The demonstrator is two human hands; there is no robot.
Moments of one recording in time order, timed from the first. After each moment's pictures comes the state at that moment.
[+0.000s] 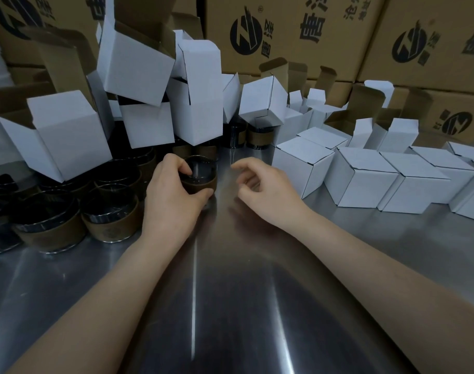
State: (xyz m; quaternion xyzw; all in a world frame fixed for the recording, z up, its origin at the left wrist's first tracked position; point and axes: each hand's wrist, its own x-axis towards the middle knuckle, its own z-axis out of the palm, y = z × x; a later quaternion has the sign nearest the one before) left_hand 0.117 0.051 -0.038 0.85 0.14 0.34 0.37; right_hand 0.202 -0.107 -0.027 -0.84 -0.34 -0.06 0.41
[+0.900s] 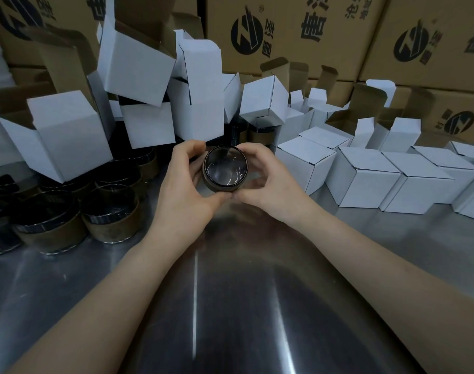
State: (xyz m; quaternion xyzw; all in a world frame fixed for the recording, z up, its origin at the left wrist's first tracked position) left_hand 0.113 0.035 -0.029 0.78 0.00 0.31 0.55; right_hand 0.207 -0.109 -0.025 -0.72 -0.41 0.00 0.56
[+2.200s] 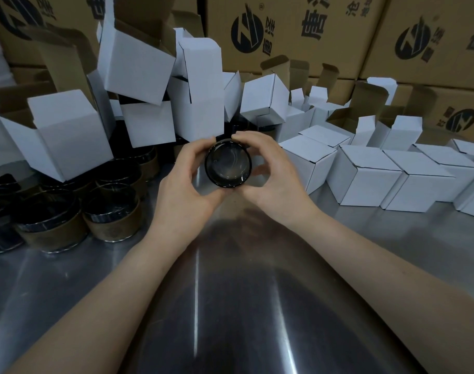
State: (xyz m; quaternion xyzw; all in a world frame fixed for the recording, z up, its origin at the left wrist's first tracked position) left_hand 0.108 0.034 -0.025 0.80 -0.01 0.34 0.50; right_hand 0.194 -0.109 -0.017 -0.73 -0.45 -0.17 0.49
